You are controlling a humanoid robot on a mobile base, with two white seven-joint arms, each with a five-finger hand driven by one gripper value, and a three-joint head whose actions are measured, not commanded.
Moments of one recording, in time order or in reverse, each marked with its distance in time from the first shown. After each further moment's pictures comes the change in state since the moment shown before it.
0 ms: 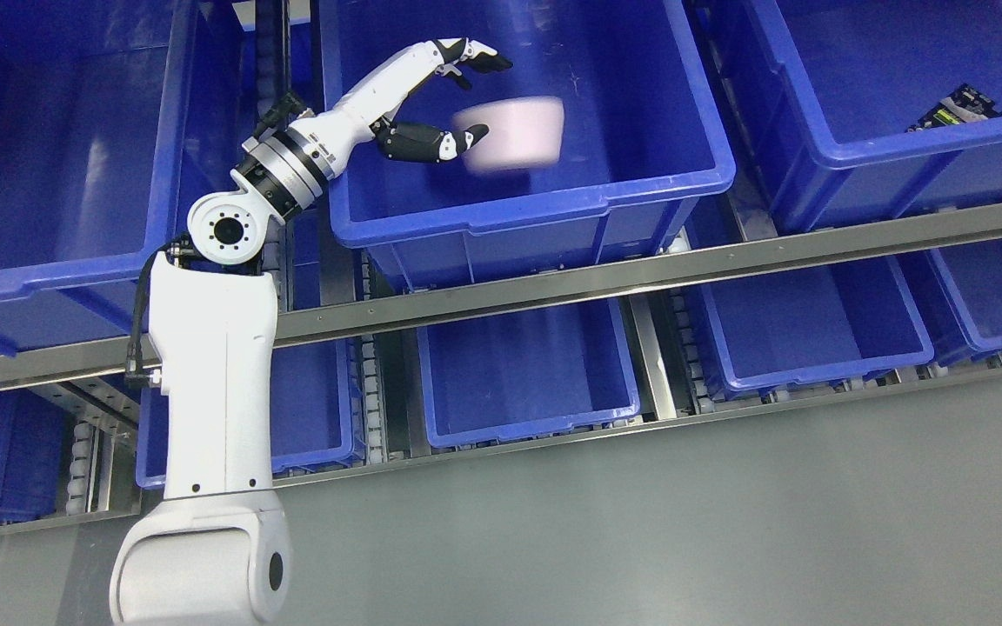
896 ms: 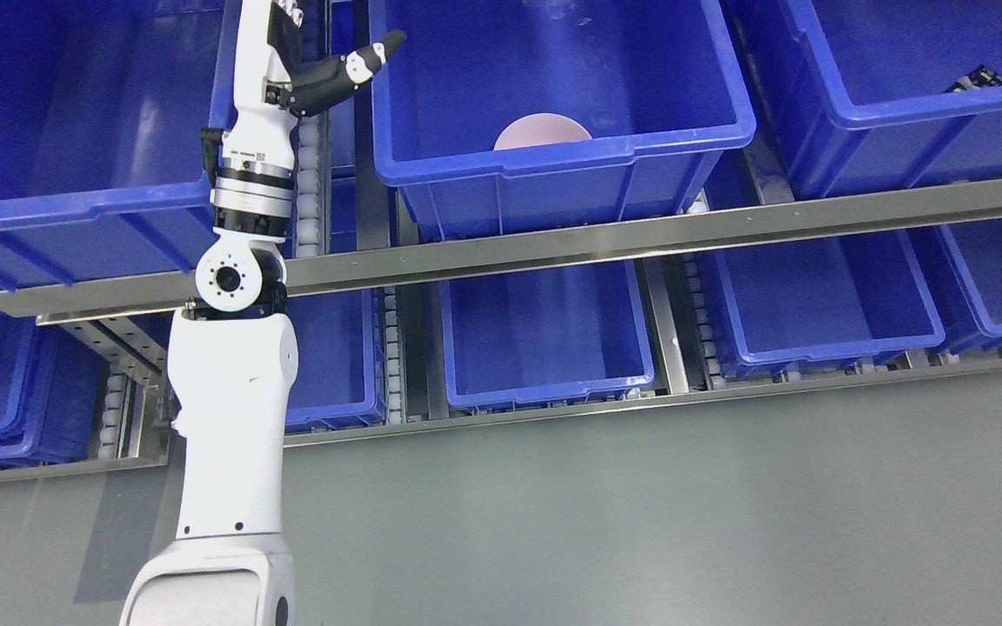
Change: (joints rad) left arm 0.133 -0.004 -0.036 -0.034 0.524 0.011 0.495; right arm 0.000 0.000 0.000 0.000 0.000 0.000 0.000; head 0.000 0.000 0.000
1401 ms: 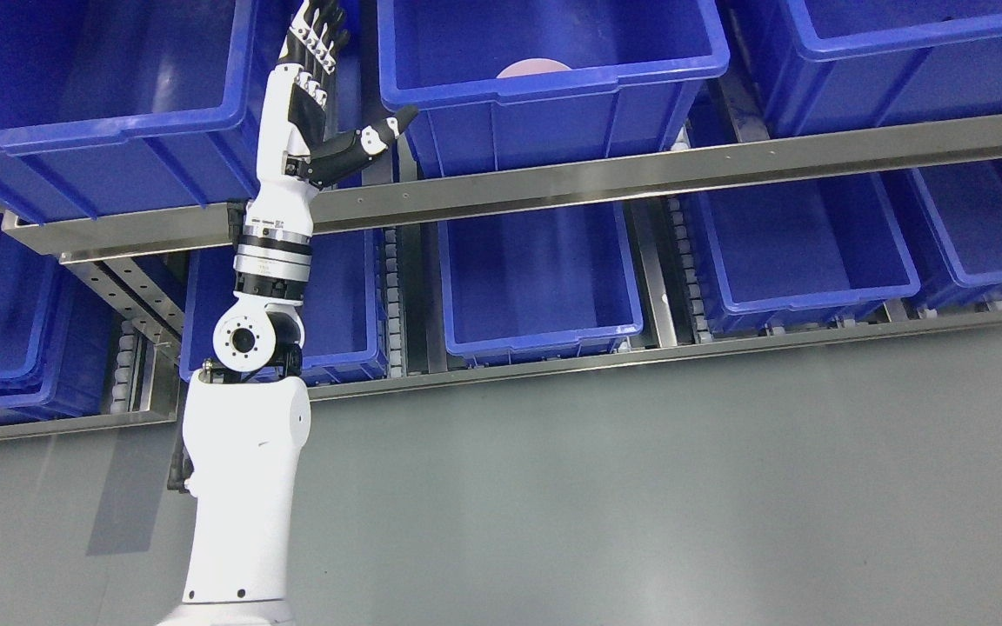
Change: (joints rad) left arm 0.141 -0.001 -0.045 -0.111 0.072 0.056 0.005; right arm 0.000 0.000 0.000 0.000 0.000 0.000 0.000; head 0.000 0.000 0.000
